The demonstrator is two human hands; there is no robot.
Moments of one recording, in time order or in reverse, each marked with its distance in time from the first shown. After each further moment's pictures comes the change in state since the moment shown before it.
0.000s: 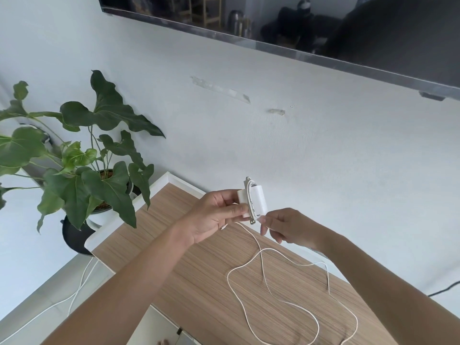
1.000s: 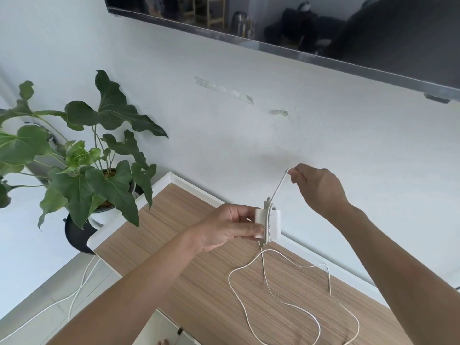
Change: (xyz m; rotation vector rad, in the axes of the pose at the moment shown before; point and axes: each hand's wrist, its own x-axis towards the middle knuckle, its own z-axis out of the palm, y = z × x) left_hand -0.004 -0.015 0.018 0.117 -0.107 -0.088; right_hand 0.013 -0.020 -0.062 -0.667 0.754 -0.192
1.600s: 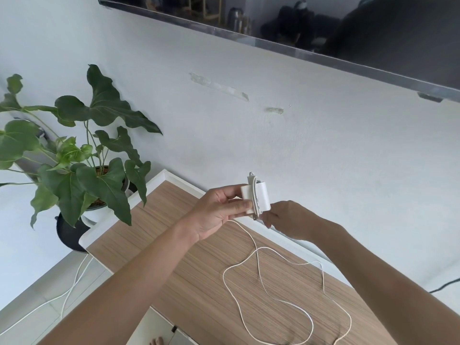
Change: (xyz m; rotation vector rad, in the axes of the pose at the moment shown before) left_hand 0.012 0.012 -0.007 -0.160 0.131 0.155; right_hand -0.038 -0.036 0.017 0.047 -0.679 0.028
